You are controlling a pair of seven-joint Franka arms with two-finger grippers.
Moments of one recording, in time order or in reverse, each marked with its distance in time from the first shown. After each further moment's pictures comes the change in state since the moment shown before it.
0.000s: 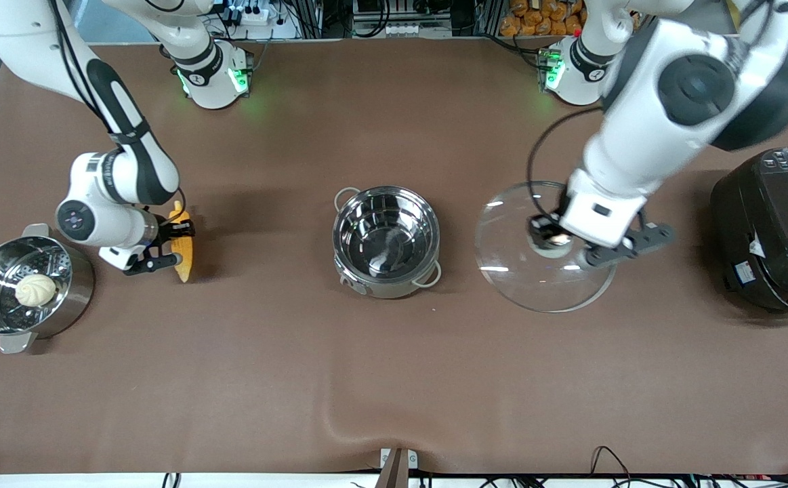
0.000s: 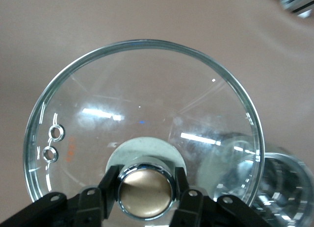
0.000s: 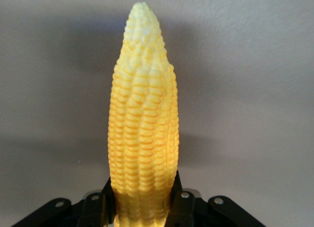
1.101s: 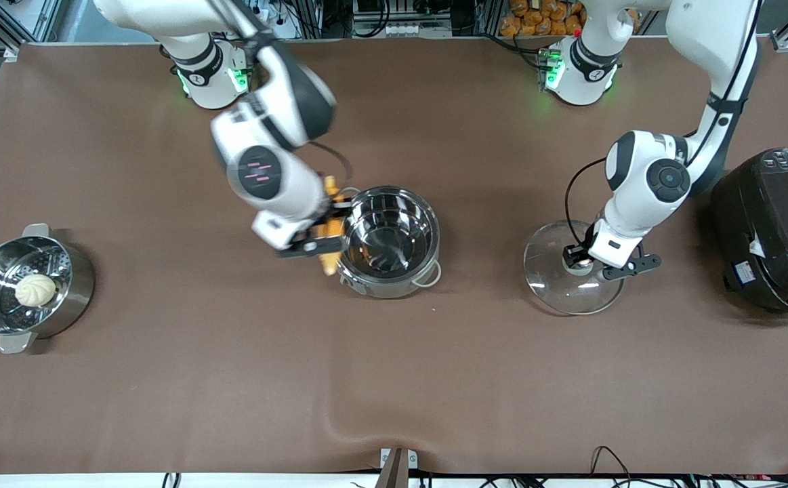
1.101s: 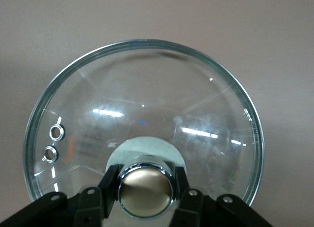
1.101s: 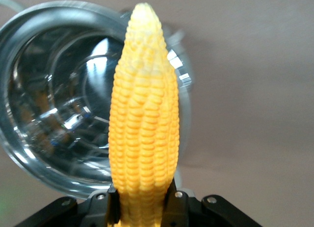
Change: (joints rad) left arm 0.220 0.013 -0.004 -0.834 0.018 0.905 0.234; right arm 0.668 0.132 0.026 0.620 0.215 -0.319 0.736
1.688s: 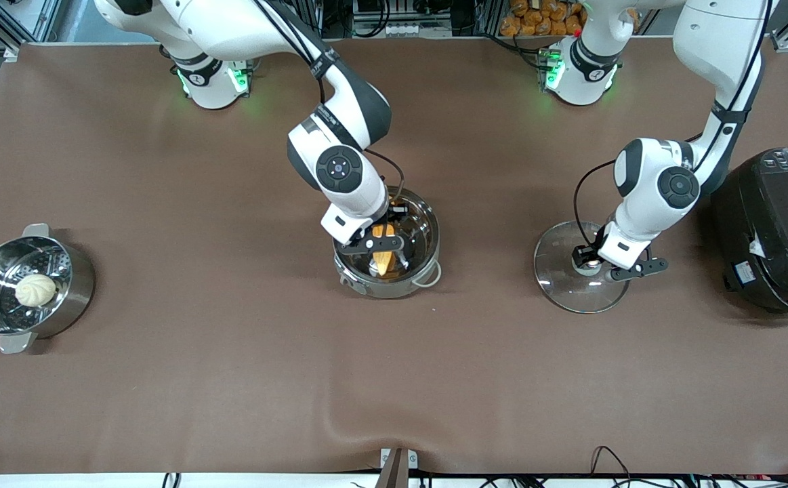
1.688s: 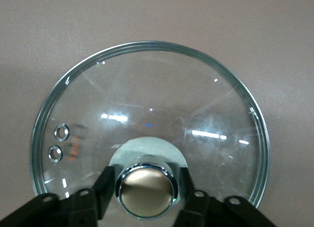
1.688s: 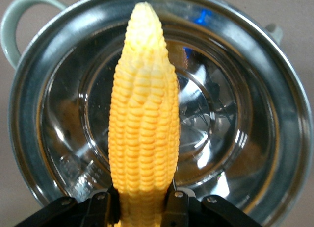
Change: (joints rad) left arm 0.054 0.022 -0.005 -0.008 0.000 0.029 0.095; right arm 0.085 0.130 -0.001 0.040 0.004 0.215 0.109
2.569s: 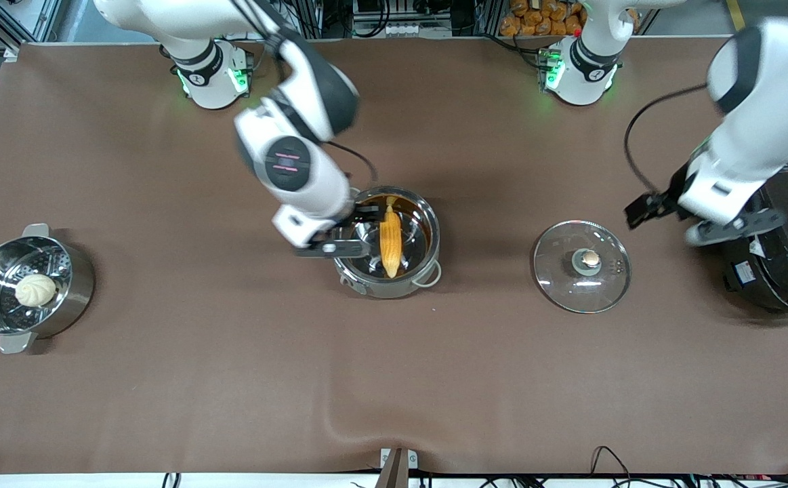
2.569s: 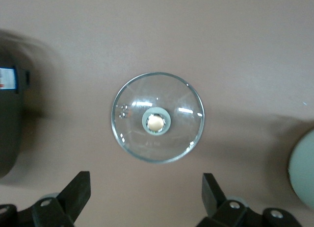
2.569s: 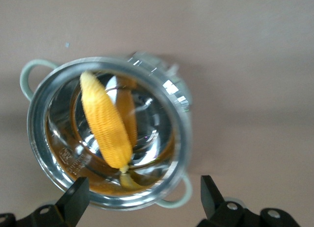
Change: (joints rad) left arm 0.000 -0.343 -0.026 0.470 0.000 -0.869 0.037; right arm -0.139 -0.181 -0.038 0.049 -0.004 -0.272 -0.040
